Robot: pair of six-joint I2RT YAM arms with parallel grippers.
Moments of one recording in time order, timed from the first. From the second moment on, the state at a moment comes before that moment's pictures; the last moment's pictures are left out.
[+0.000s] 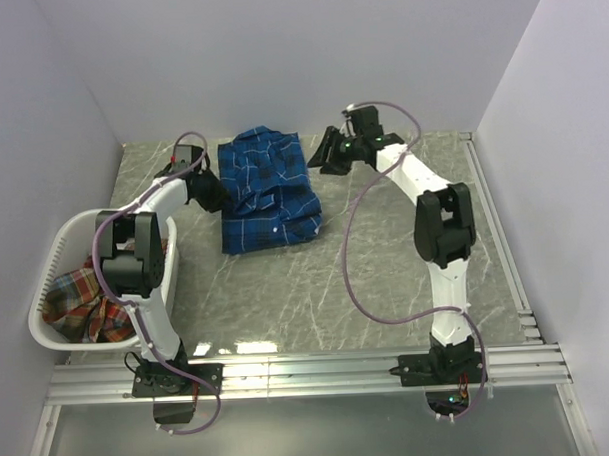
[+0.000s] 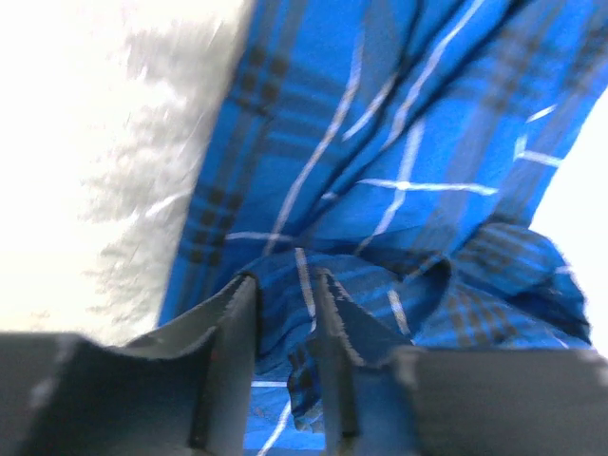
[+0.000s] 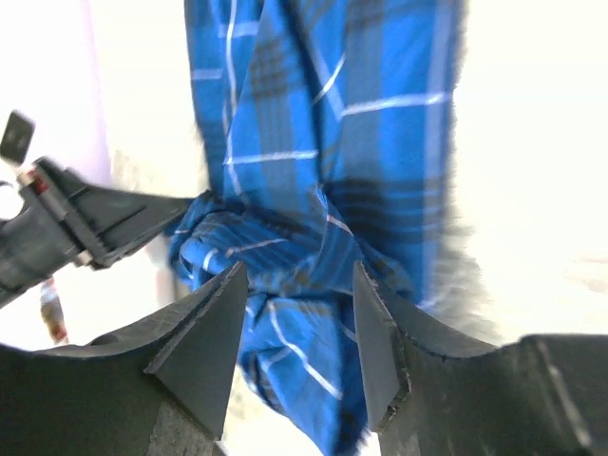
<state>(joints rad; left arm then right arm) -0.09 1.91 1.37 -0.42 0.17 -0.77 0.31 2.19 1.89 -0.43 -0.48 0.65</state>
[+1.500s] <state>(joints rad) -0.33 1.66 1.20 -0.46 -0.01 -0.61 0.44 2.11 1.67 -0.22 -0.50 0.46</state>
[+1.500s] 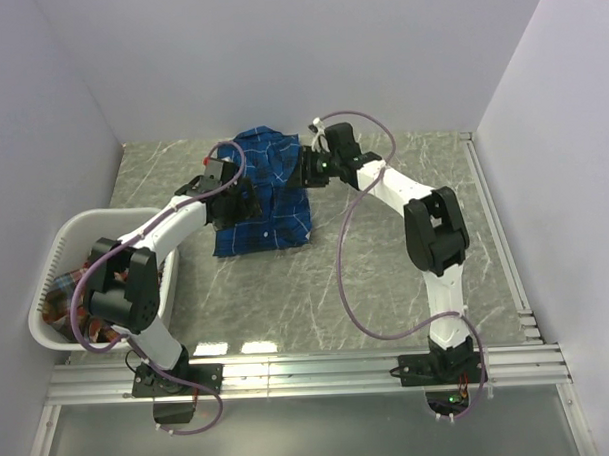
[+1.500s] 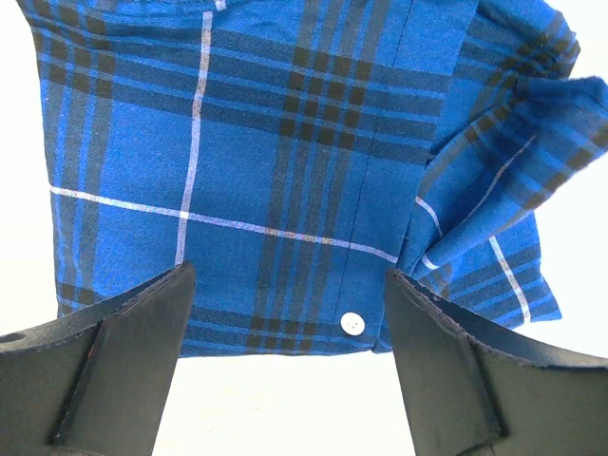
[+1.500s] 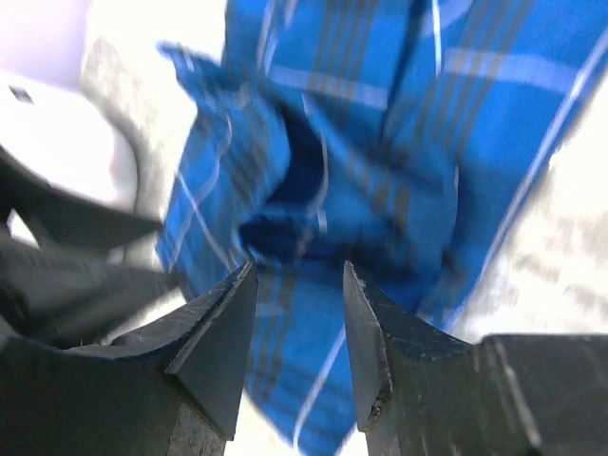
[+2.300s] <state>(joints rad) -0.47 1.92 1.56 -0.44 0.02 -0.43 0.32 1.81 1.25 -0.06 -0.54 0.61</state>
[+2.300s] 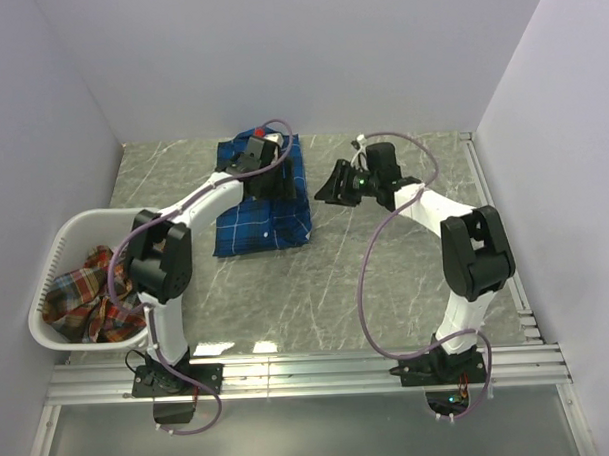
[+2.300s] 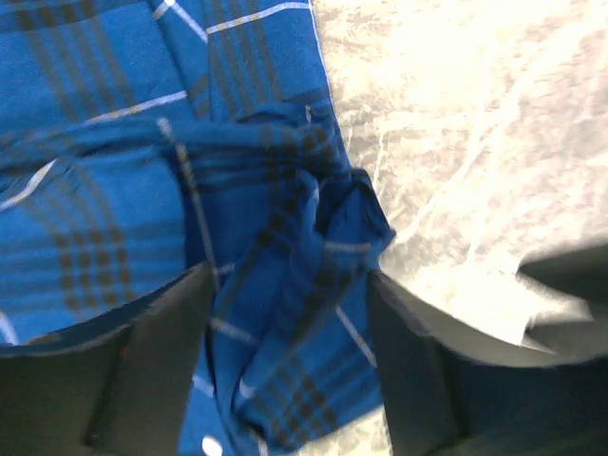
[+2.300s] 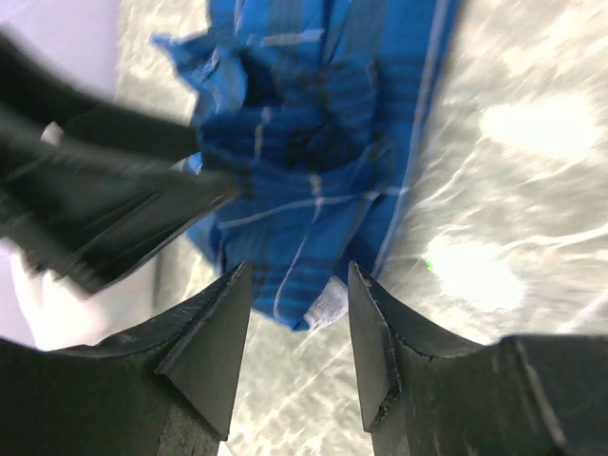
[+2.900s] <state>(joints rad) -0.47 2.04 1.63 -0.45 -0.07 -0.41 0.40 1.99 1.13 0.29 -0.75 0.78</state>
